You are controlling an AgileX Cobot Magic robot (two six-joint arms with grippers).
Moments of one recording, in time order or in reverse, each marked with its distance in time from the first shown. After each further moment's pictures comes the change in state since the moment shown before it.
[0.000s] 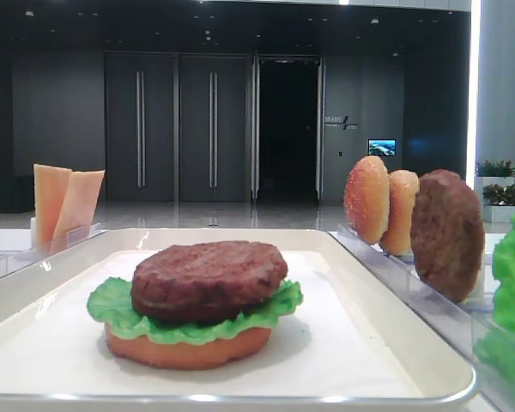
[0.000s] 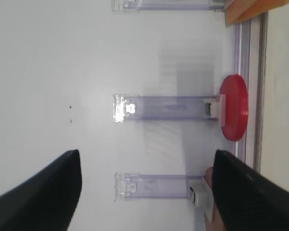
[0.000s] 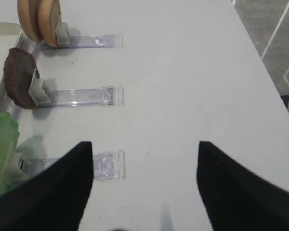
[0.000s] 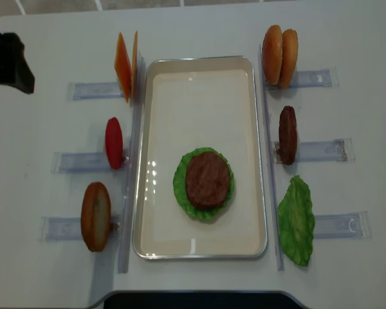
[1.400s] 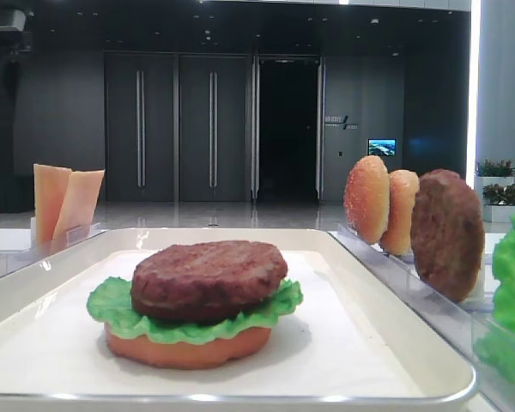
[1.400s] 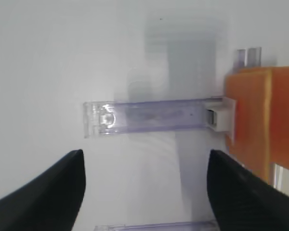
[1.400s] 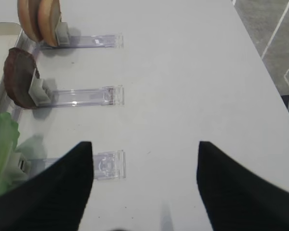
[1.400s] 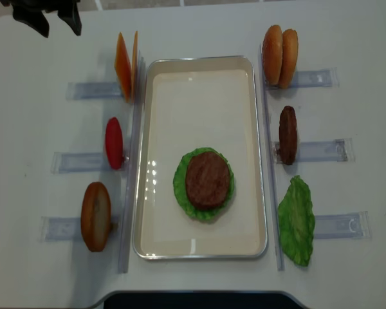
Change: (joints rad) left arm -0.051 0.647 -0.580 -0.019 -0.004 0.019; right arm 0.000 0.000 0.000 0.000 0.000 0.000
